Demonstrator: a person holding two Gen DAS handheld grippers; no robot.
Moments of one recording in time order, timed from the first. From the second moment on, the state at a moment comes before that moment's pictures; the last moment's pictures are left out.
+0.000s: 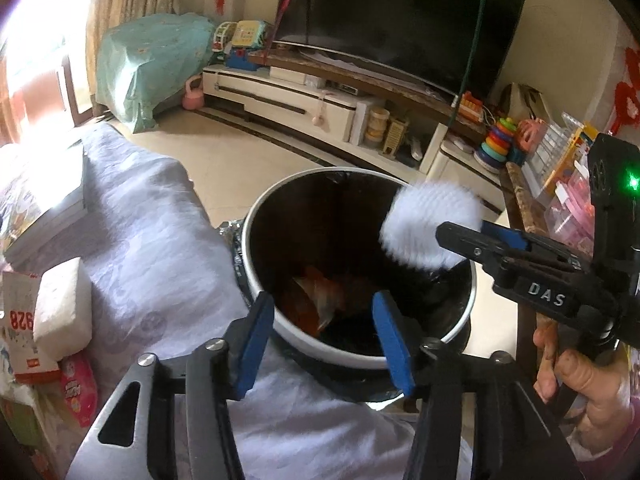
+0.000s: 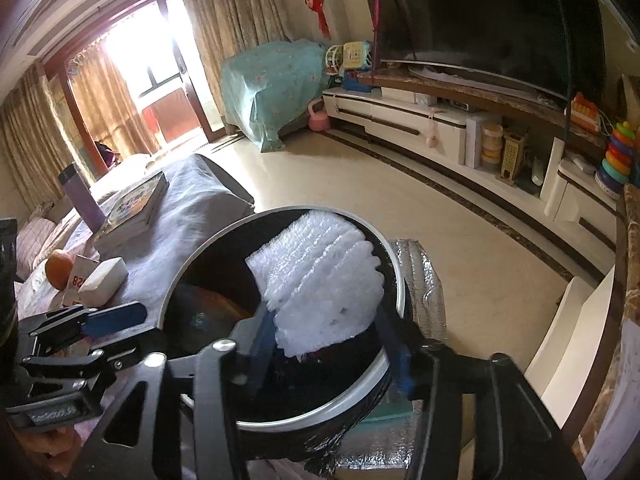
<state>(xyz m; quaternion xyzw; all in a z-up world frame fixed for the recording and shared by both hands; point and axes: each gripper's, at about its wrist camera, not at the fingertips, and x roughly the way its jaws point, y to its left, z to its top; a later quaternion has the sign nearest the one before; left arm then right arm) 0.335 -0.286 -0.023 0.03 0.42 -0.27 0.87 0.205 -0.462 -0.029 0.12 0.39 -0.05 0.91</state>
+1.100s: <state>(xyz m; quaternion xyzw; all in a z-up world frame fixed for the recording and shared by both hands) 0.201 -0.093 -0.027 -0.09 0.41 -0.17 0.89 0.161 -0.334 -0.029 0.16 0.37 0.06 0.91</state>
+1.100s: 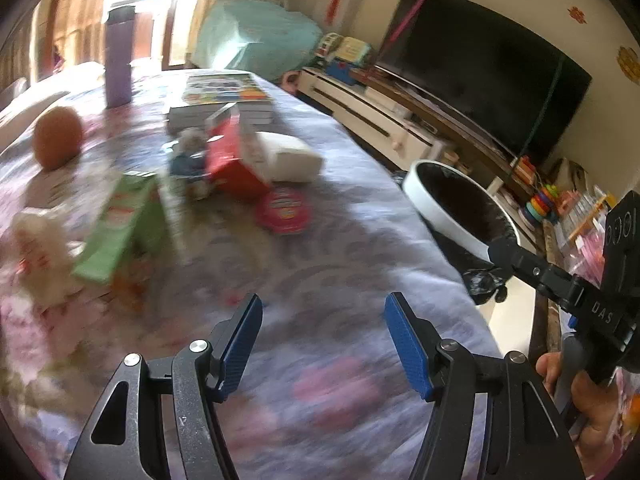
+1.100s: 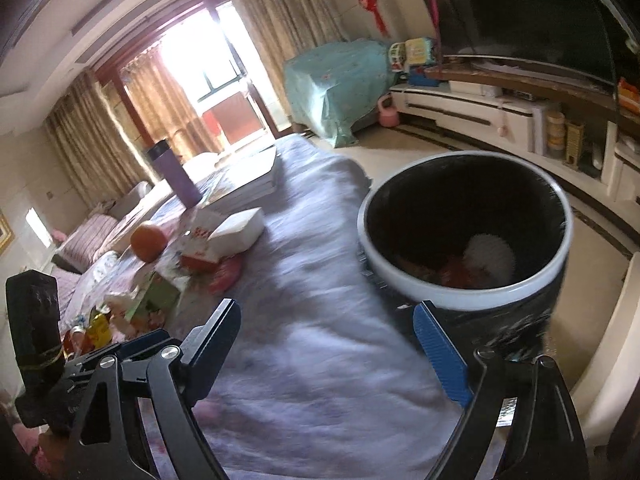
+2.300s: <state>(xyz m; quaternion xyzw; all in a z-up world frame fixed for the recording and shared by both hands) 0.120 0.097 -0.020 -0.16 0.38 0.01 0.91 0.175 -0.144 -0.036 0.09 0.40 0.22 0.89</state>
